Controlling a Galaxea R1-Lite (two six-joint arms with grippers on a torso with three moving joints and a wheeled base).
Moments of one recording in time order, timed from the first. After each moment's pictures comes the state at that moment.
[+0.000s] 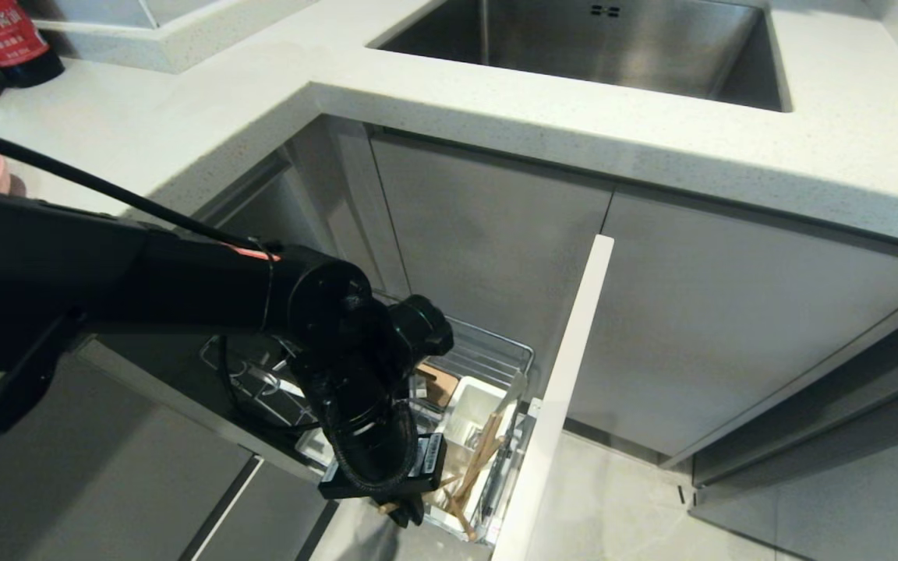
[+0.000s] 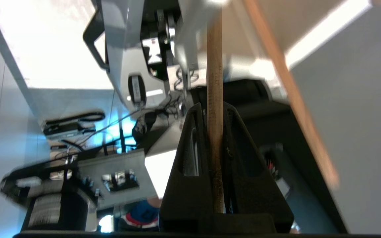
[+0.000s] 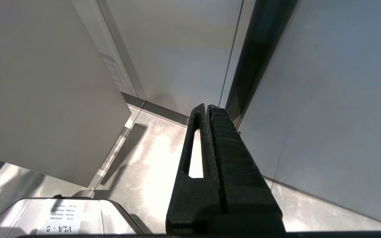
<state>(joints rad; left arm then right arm) -0.69 2.01 -1.49 0.98 -0.19 -0.55 0.01 0.00 0.00 0.00 0.00 -0.01</state>
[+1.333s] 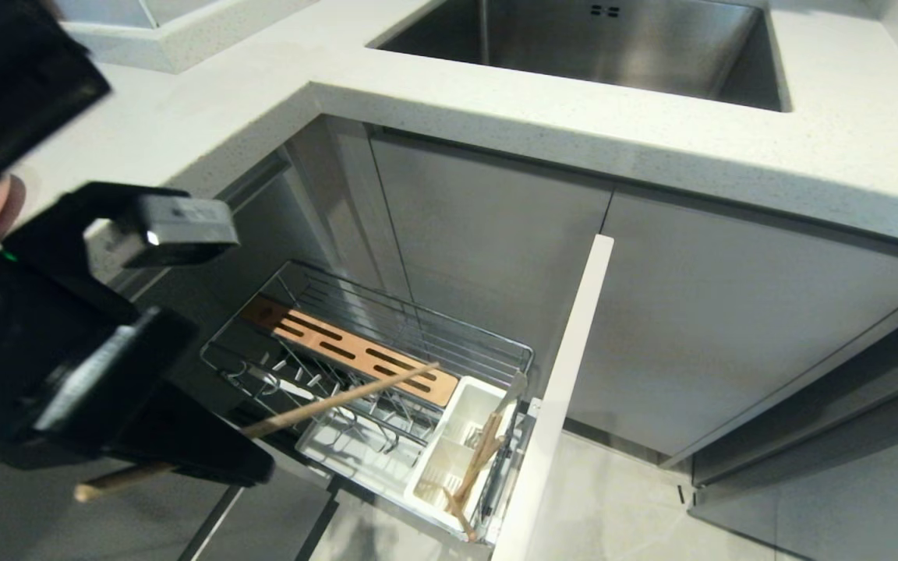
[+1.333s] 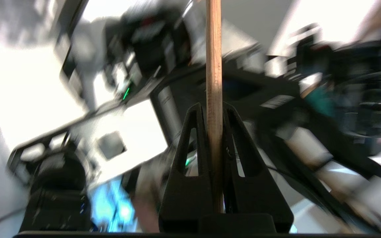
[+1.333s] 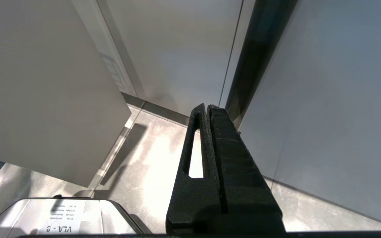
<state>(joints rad) -0.78 1.46 -1.78 1.34 -0.19 -0.56 0.01 0.00 0.00 0.00 0.00 -0.01</state>
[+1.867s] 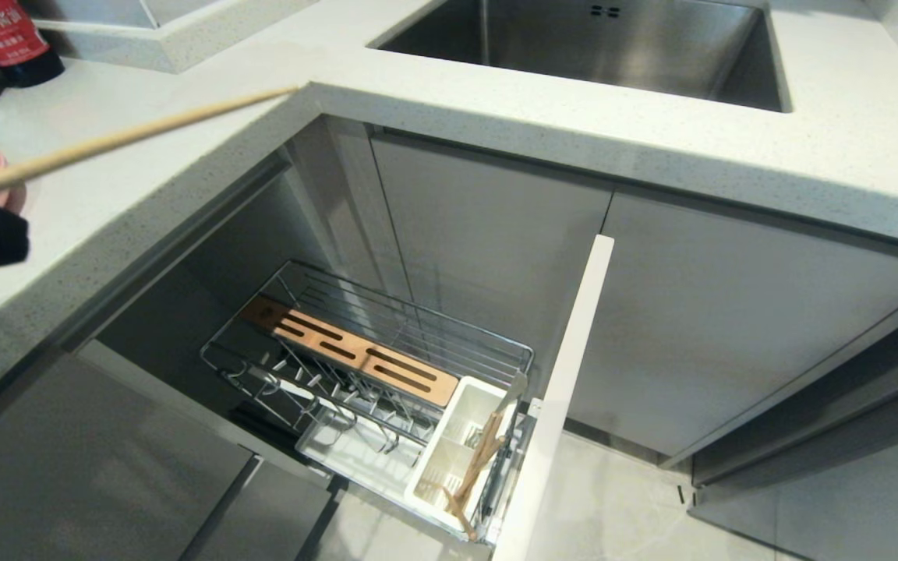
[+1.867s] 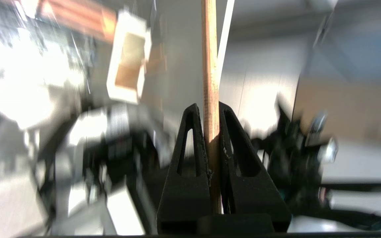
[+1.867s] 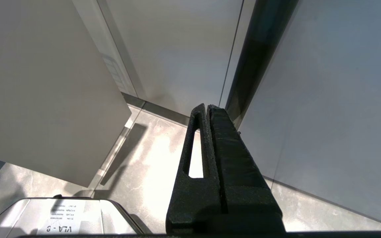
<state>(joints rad) -0.67 1.18 -1.84 1.10 -0.10 -0.56 0.01 0.00 0.00 0.01 0.00 -0.01</state>
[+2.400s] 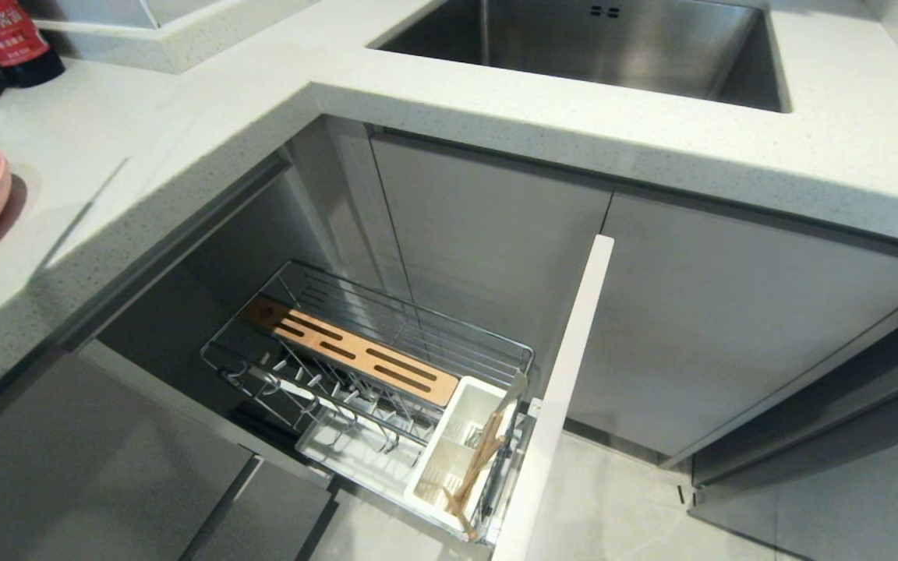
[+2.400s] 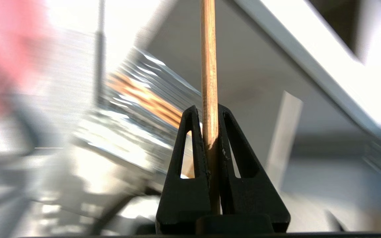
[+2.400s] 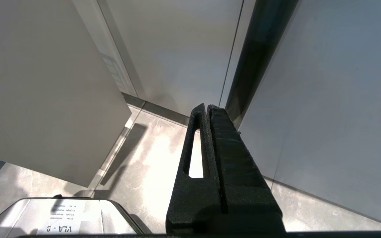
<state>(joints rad) -0.19 1.08 -1.83 0.98 -0.04 -0.40 0.01 0.00 0.00 0.00 0.00 -0.01</state>
